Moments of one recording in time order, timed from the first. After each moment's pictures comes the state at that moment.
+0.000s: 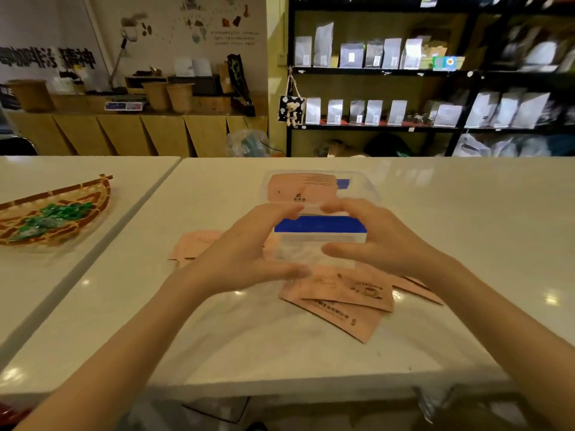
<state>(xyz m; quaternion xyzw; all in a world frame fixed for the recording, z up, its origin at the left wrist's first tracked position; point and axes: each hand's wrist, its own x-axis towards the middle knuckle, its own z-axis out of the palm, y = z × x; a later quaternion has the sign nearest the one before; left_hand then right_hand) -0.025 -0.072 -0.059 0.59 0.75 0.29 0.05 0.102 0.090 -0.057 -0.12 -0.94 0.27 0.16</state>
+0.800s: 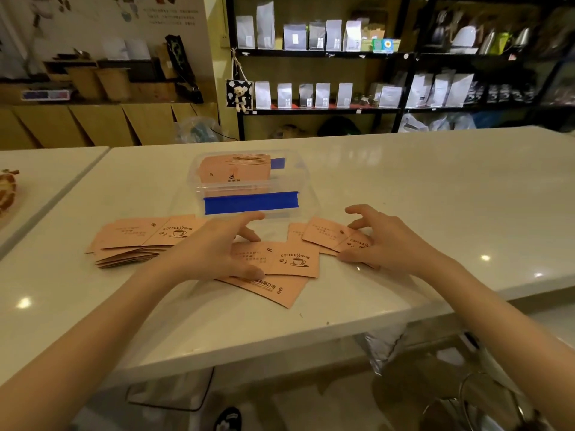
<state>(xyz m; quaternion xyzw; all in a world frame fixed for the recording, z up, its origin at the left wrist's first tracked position) 0.000 -0.026 -0.084 0.56 0.80 0.16 0.17 0.199 0.150 -0.096 -0.32 -0.91 0.25 0.09</state>
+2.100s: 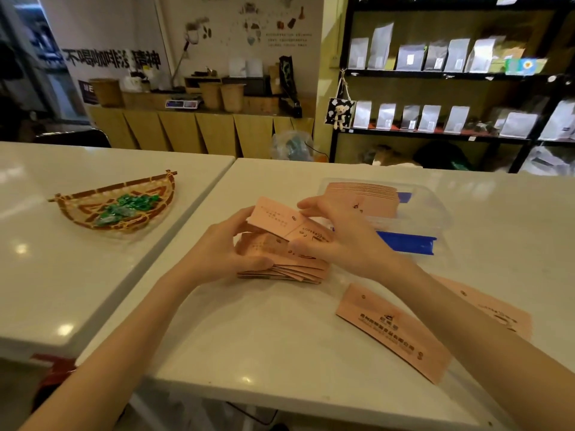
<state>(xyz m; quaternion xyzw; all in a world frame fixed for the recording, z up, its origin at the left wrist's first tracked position) -0.112 -0.130 -0.087 0.41 0.83 0.37 0.07 0.006 0.037 -0.062 -0.04 -0.93 0.32 0.16</state>
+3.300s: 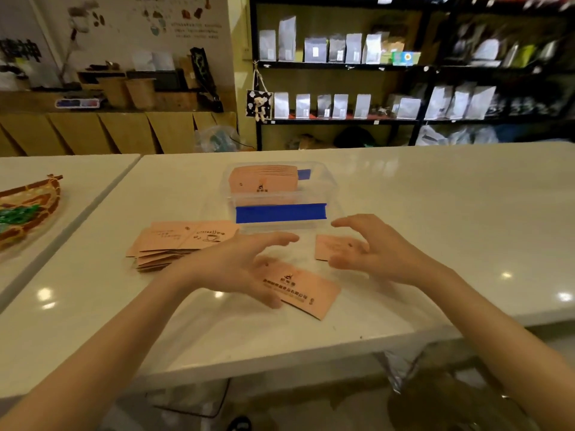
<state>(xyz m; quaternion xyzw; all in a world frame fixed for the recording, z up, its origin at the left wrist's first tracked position) -0.006 -0.046 -0.071 0.61 0.74 0.13 0.25 0.157 0.121 -0.087 -0.25 -0.93 0.24 0.09</state>
